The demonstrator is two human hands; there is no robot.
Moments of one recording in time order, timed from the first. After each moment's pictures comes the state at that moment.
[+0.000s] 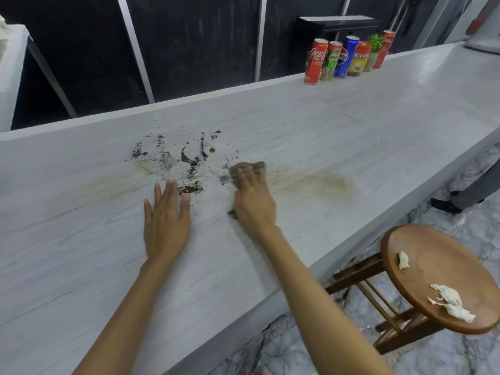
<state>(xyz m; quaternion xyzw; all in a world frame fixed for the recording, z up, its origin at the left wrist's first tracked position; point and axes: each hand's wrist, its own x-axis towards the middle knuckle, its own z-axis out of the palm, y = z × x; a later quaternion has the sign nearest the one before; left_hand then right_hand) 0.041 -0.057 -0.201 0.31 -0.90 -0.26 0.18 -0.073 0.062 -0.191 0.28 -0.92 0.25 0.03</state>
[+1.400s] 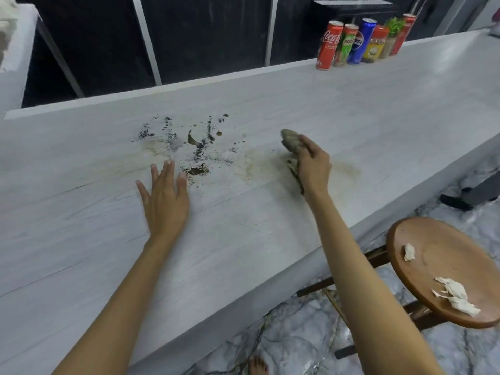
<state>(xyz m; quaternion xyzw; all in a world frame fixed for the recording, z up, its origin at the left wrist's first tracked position) 0.044 -0.058 -0.195 0.34 -0.88 -0.26 0.22 -0.112 0.123 -0.150 0.09 -0.77 0.64 0.03</state>
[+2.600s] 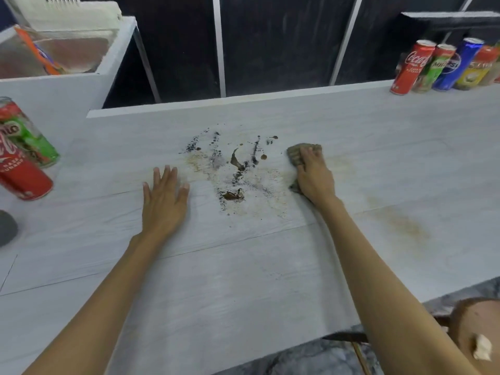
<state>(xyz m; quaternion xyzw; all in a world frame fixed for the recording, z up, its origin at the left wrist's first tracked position) 0.051 -0.129 -0.193 0.42 -0.87 -0.20 0.14 -0.197 0.030 -0.179 0.33 -0.89 0.30 -0.03</state>
